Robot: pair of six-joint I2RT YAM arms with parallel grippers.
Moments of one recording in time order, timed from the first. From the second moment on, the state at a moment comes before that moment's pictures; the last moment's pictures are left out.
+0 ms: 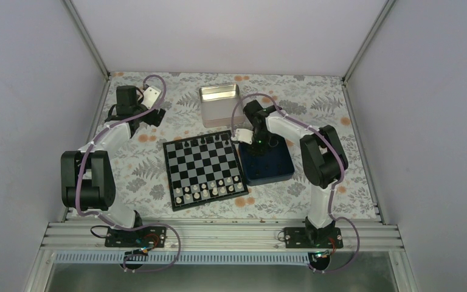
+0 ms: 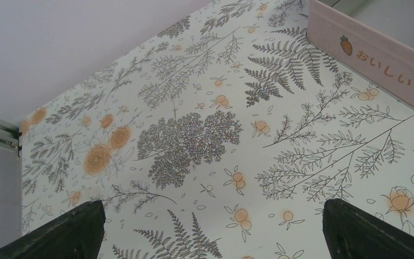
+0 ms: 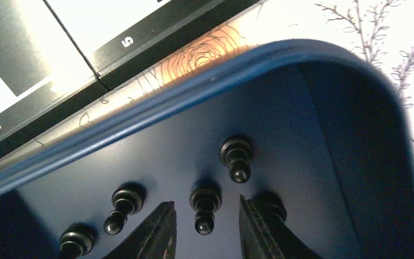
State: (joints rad) left arm 0.02 1.58 1.02 -0.09 0.17 0.48; right arm 0.52 1.95 1.41 -0.93 -0.09 -0.80
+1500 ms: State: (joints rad) left arm 0.02 1.58 1.02 -0.09 0.17 0.48; right arm 0.54 1.99 1.64 -1.09 -0.07 -0.80
